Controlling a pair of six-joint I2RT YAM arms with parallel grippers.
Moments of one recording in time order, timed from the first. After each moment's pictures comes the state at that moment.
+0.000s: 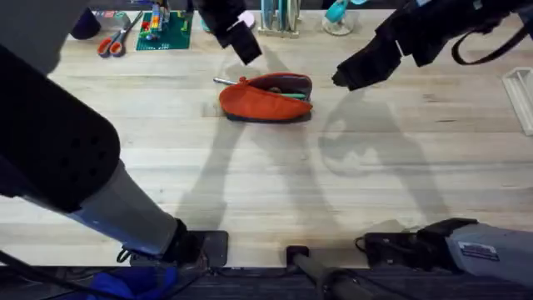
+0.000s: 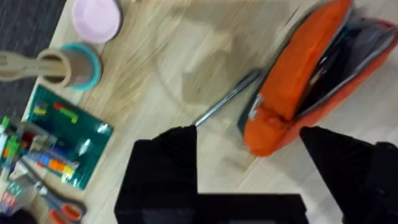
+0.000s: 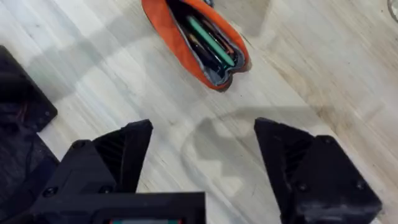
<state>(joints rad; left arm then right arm) -0.22 1.82 1.83 -1.21 0.15 0.76 0.28 1.41 1.54 -1.23 -0.39 -0.40</state>
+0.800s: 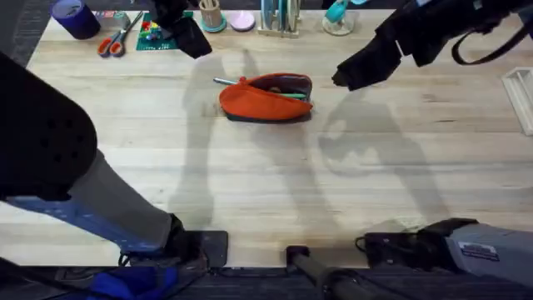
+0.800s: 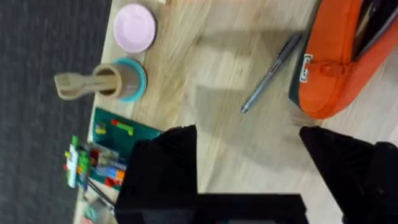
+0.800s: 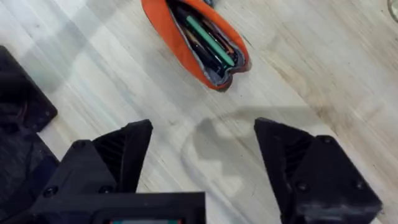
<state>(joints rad) 0.02 1.82 1.83 -1.19 0.33 1.26 0.28 1.41 1.54 -1.23 -0.39 -0.40</state>
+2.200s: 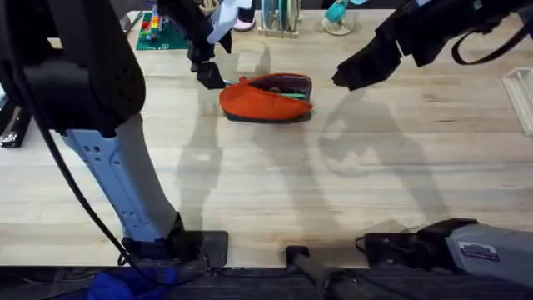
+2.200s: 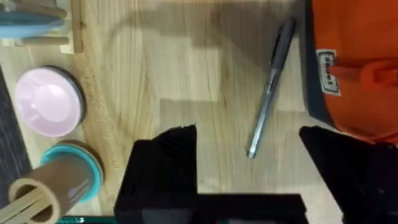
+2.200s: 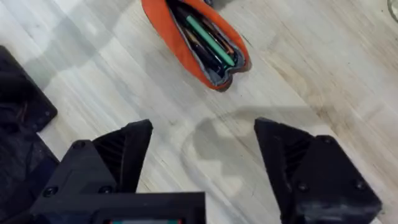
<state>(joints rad) -0.03 2.14 1.79 -1.07 0.33 1.60 0.28 1.41 1.54 -1.23 -0.39 -0.40</state>
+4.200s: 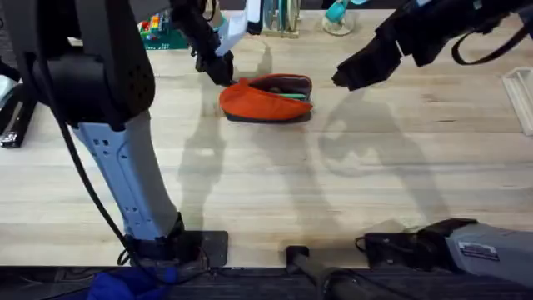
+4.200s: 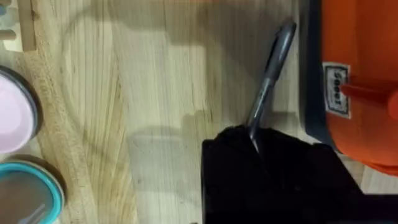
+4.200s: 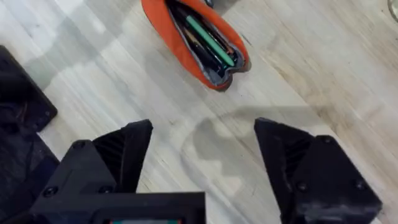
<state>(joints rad) -0.06 2.19 1.74 -1.04 0.31 1.52 0.28 1.41 1.54 -1.23 -0.39 -0.40</state>
